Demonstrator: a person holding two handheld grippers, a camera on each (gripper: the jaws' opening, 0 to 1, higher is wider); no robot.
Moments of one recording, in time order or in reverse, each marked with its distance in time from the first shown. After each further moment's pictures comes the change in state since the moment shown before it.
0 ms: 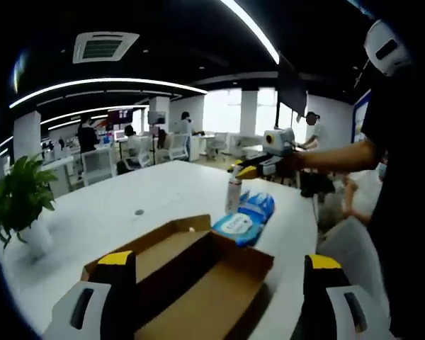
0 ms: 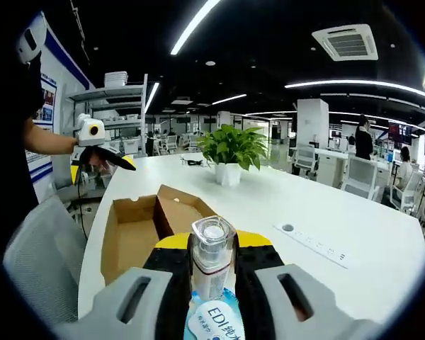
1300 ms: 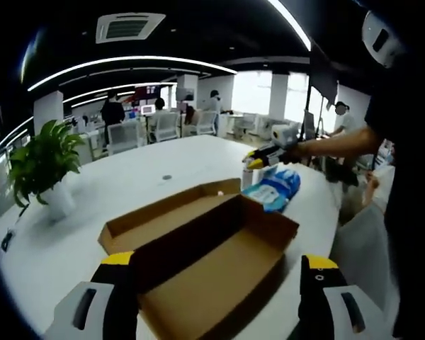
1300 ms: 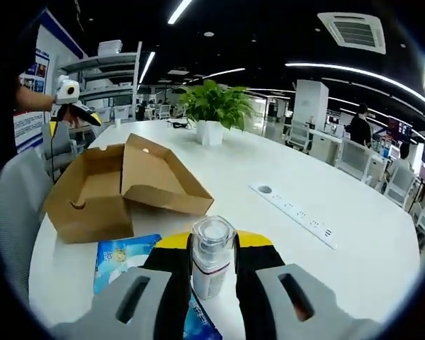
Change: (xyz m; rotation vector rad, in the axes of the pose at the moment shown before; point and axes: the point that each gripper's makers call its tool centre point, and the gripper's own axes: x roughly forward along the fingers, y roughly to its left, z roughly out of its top) left arm -0.018 0.030 -0.053 -0.082 0.123 0.138; right arm 0.022 -0.072 -0.095 -0.072 0.193 -0.041
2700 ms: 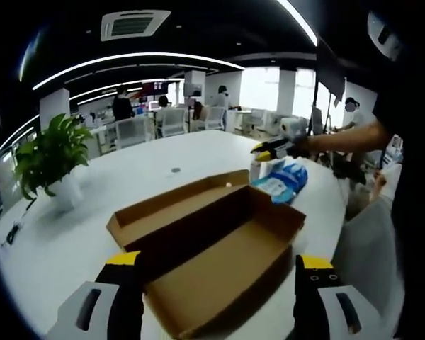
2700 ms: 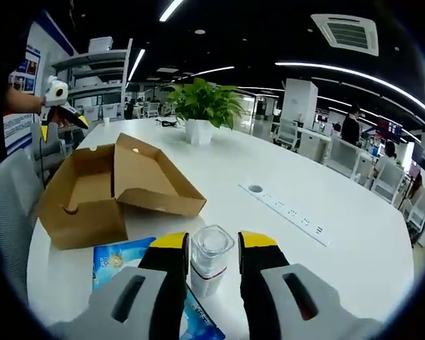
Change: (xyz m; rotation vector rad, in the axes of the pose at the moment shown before) left arm -0.007 0.004 -0.011 -0.010 0.025 0.055; right arm -0.003 -0.003 0.007 0.023 0.007 -0.081
